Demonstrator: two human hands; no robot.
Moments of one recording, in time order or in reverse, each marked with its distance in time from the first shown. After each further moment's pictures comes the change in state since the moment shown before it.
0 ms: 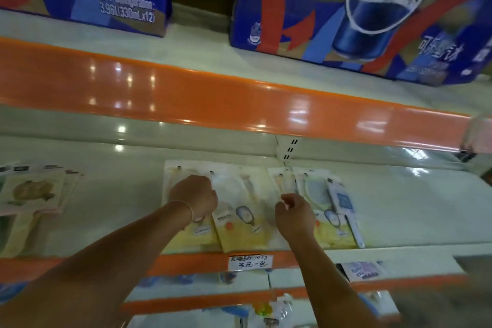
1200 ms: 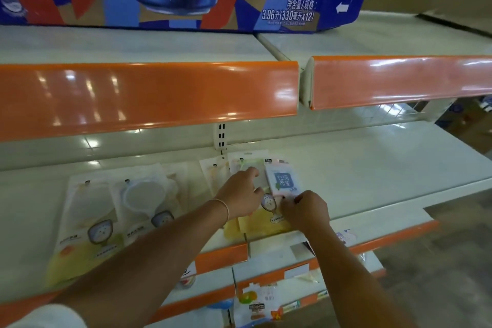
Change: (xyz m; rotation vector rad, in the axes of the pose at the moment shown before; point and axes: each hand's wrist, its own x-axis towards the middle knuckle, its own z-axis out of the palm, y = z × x) left_hand 0.023 0.240 0.079 -0.399 -0.196 0.394; right_hand 0.087 0.137 -0.122 -0.255 -0.048 0.225
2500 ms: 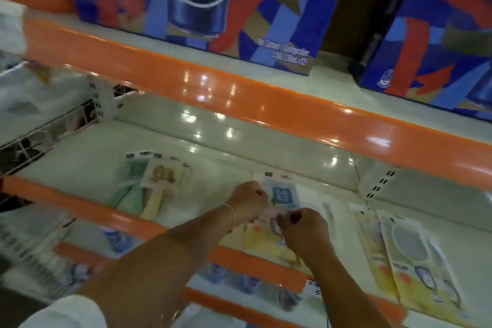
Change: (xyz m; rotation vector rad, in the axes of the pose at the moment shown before) left_hand -0.196 -0.195 -0.190 -0.391 0.380 -0.461; right_hand -0.202 -0.242 0.143 0.001 -0.207 -0.598
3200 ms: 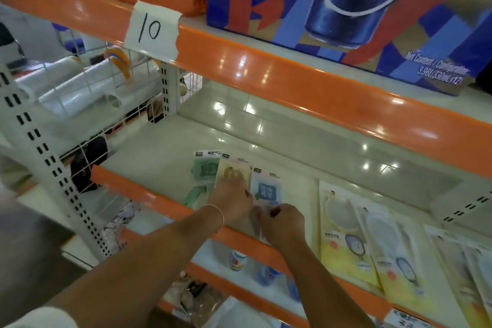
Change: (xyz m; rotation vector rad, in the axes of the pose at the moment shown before) left_hand -0.021 -0.117 -0.155 0.411 0.217 0.018; right_hand -0.006 -0.135 0.158 -0.031 -0.072 -0.060
